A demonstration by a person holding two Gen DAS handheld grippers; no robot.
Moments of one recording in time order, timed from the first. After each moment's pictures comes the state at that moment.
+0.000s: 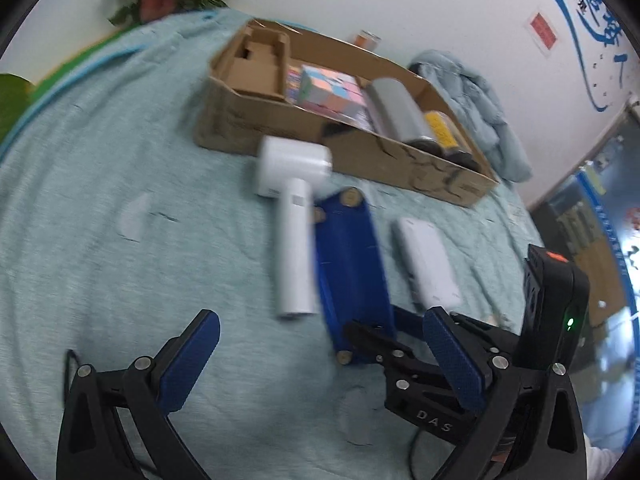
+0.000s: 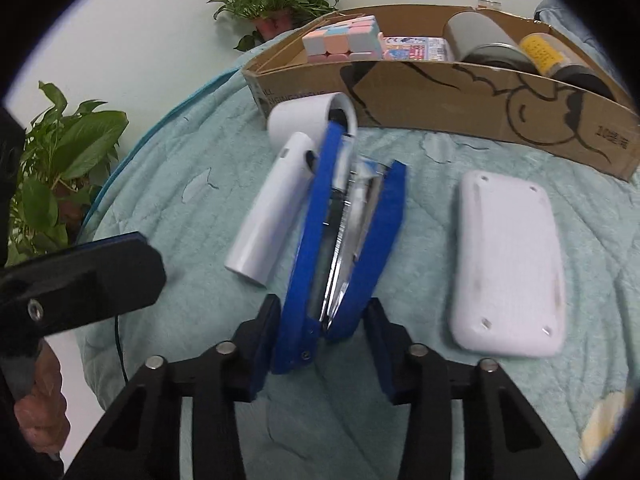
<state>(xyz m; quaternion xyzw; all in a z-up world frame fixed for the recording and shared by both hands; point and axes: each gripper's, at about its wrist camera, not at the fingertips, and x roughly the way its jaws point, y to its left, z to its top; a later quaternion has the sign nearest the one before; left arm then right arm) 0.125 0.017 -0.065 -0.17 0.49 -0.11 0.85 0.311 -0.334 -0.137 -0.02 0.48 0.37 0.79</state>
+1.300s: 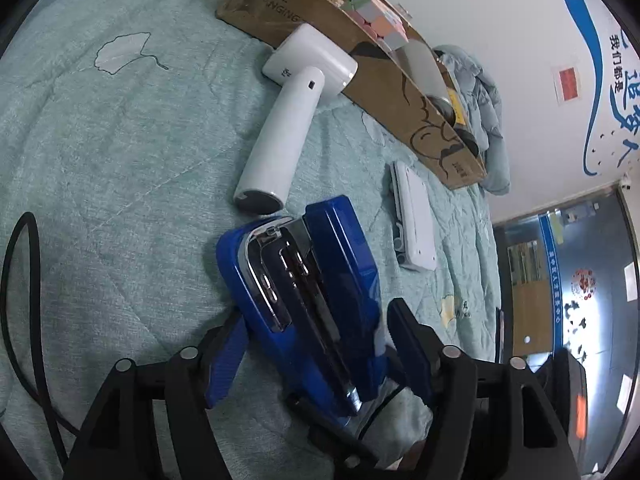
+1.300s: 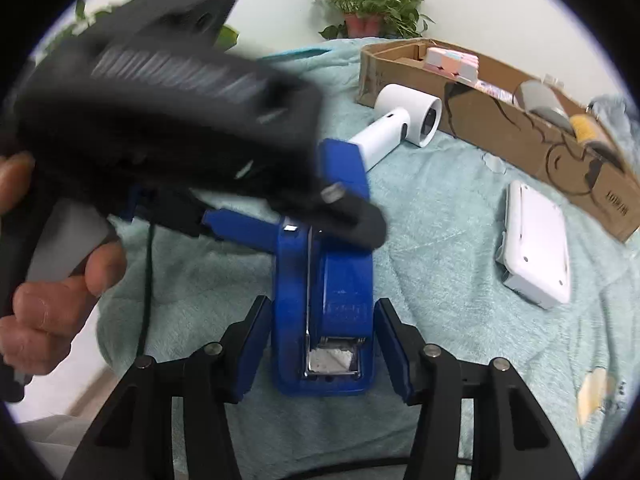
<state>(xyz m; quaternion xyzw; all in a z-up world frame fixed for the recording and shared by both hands) 0.100 0.029 -0.128 -0.33 0.53 -0.13 0.77 0.227 -0.340 -0.137 -0.17 0.39 0.43 0.80</state>
